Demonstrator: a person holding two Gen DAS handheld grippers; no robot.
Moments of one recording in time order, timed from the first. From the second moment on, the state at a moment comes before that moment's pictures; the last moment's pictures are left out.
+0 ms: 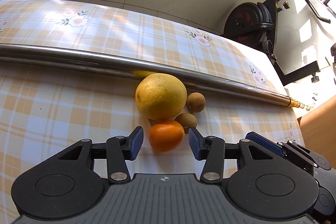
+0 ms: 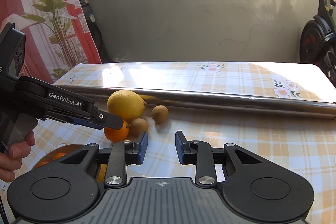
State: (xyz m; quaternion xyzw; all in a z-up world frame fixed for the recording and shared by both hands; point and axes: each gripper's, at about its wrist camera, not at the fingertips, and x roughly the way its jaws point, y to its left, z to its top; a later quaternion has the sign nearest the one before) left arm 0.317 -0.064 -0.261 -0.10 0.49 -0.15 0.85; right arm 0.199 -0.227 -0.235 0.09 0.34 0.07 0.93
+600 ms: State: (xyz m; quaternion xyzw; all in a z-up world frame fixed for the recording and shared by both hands) left arm 0.306 -0.078 -0.264 -0.02 0.46 -0.17 0.87; right arm 0.204 -0.225 -0.237 0.09 0.34 0.08 0.93
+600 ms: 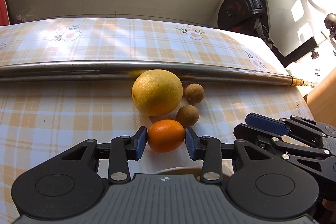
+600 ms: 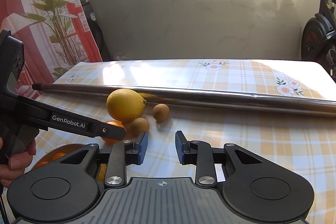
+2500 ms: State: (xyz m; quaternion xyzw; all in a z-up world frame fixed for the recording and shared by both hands) left arm 0.181 0.002 -0.210 -0.06 0.39 -0.13 0.91; right arm 0.151 -0.174 -0.207 0.10 0.32 0.13 0.93
